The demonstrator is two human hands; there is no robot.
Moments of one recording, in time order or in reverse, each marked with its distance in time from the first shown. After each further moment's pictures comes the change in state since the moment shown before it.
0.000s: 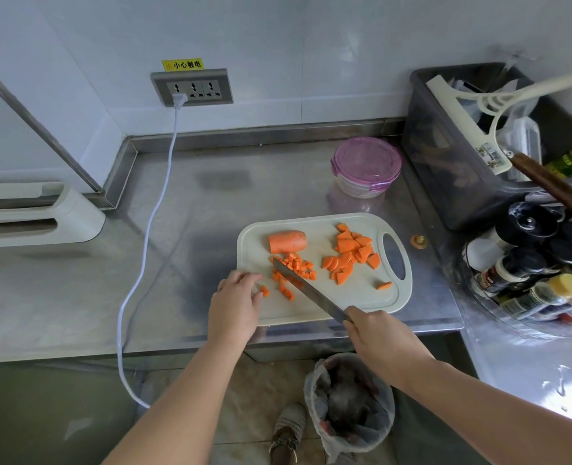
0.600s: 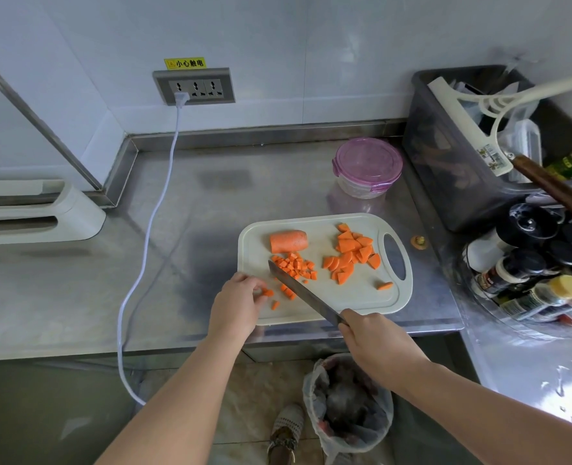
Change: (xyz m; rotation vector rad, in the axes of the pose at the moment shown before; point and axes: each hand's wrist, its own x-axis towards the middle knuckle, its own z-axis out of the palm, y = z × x) left_hand 0.008 -0.004 0.004 -0.080 -0.104 -0.024; right_hand -0.001 -0.005 0.005 0.020 -0.003 -0.034
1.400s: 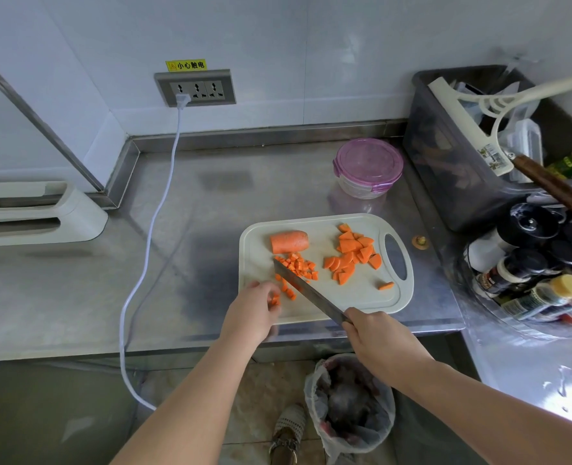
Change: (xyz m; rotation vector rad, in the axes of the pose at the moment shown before) left_hand -0.011 0.019 -0.001 0.023 -0.142 0.017; right_hand 0.001 0.003 0.000 0.011 0.019 0.014
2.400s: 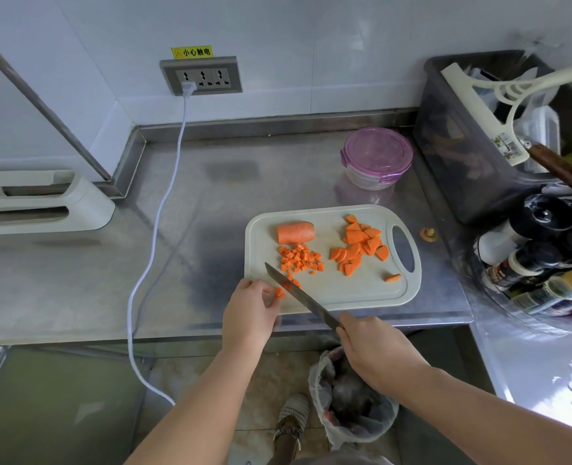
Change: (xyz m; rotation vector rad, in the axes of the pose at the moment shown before) left_hand -0.020 -0.003 0.011 -0.161 0.258 -0.126; right_hand -0.013 -0.019 0.005 -0.052 -0.076 -0.063
